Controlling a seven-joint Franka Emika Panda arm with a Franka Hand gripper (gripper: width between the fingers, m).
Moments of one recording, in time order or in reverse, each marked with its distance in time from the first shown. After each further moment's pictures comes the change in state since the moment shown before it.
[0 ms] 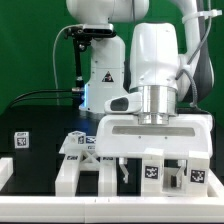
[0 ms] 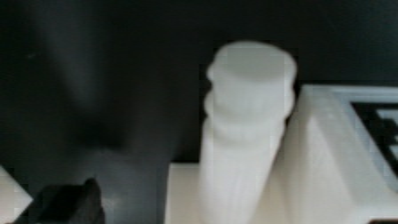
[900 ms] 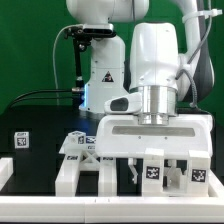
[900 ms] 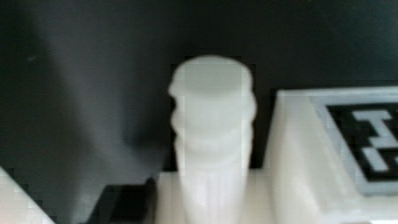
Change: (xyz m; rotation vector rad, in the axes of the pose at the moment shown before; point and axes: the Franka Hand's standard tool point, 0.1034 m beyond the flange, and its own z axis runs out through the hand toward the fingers) arm 0.000 0.001 -0.001 0.000 -0.002 -0.006
